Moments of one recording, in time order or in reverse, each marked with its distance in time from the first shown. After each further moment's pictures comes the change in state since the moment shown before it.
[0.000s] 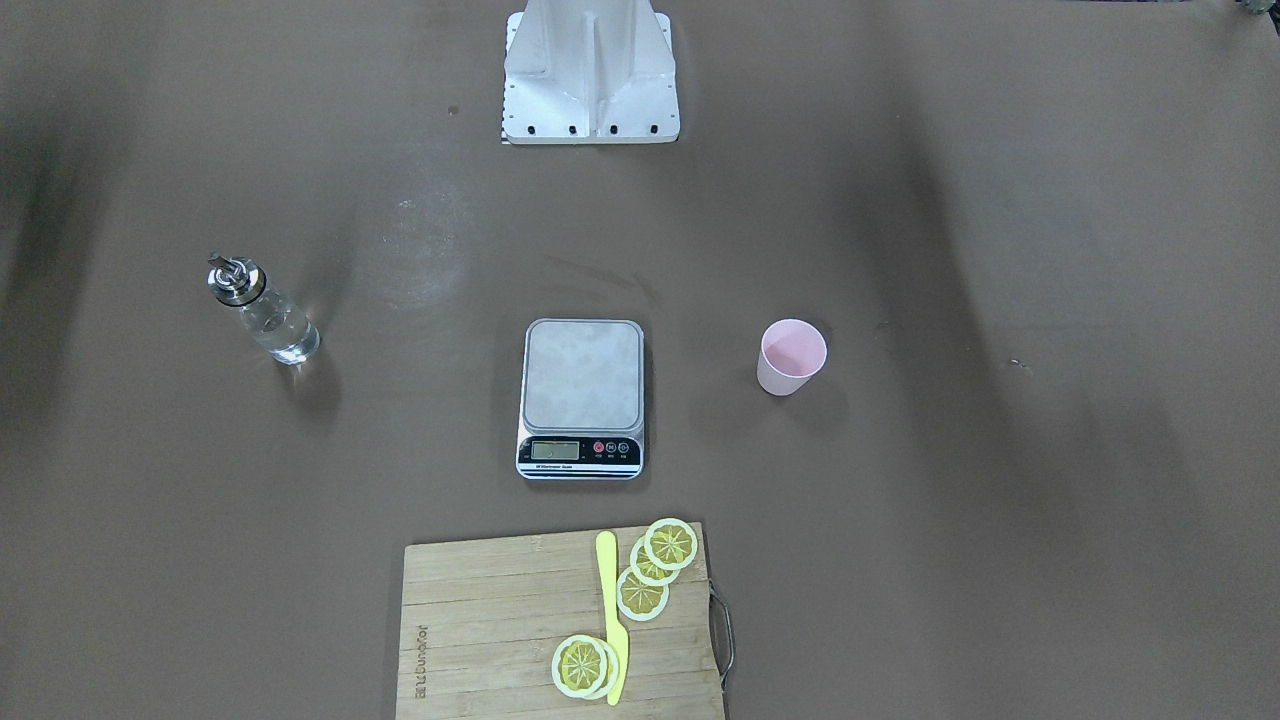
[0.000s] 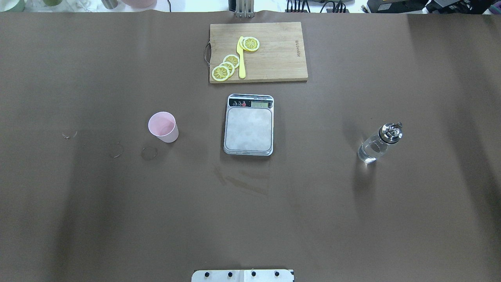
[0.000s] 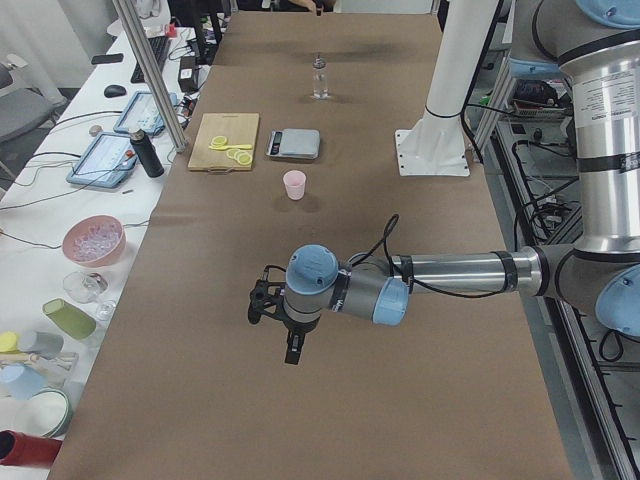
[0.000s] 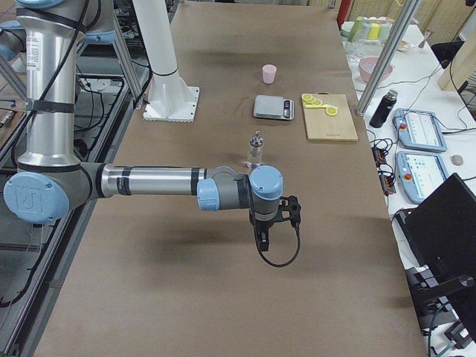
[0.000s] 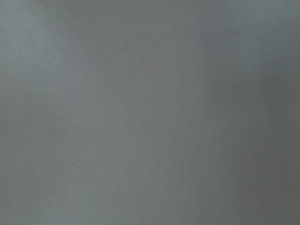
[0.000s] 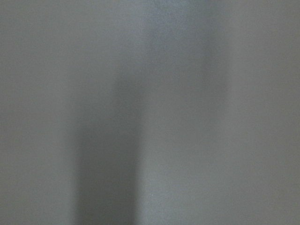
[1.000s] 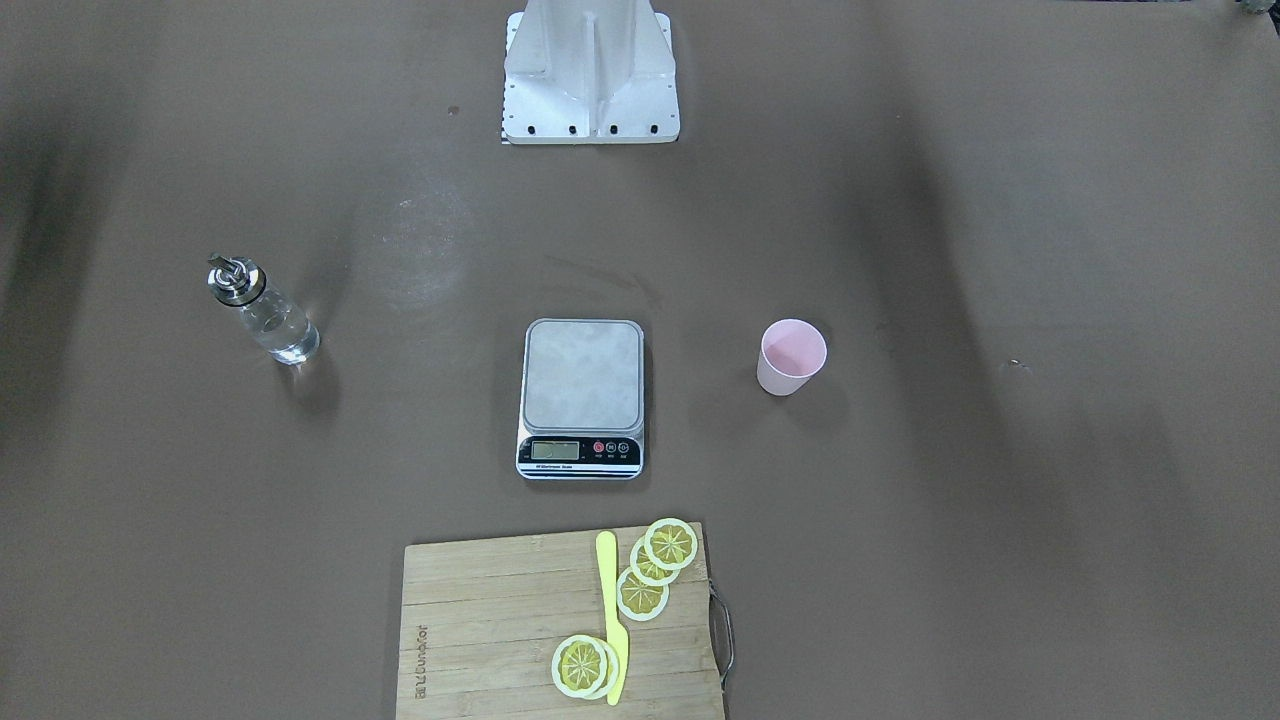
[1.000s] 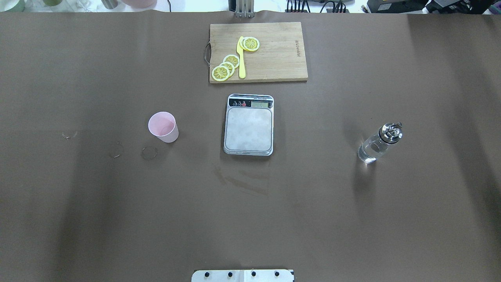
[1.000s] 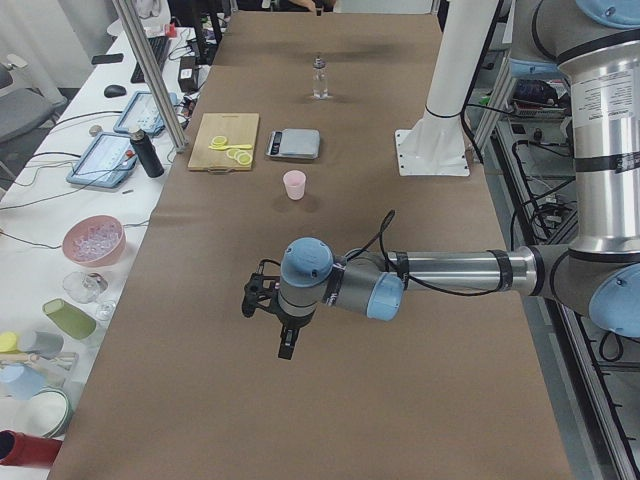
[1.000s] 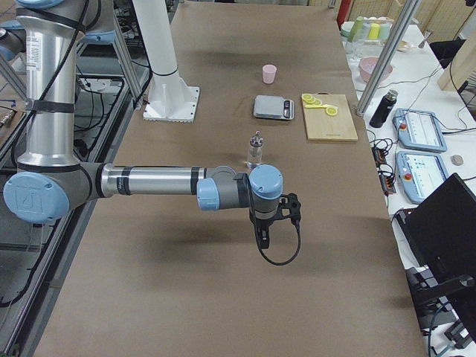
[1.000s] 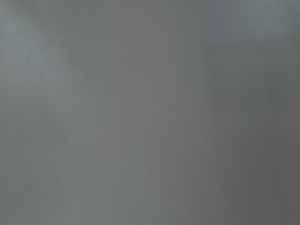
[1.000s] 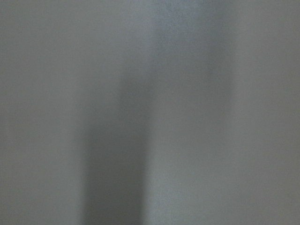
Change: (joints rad) left arm 0.002 -0.015 -0.002 0.002 0.005 -0.002; right arm 0.000 -0.001 0.003 0.010 0.025 -0.013
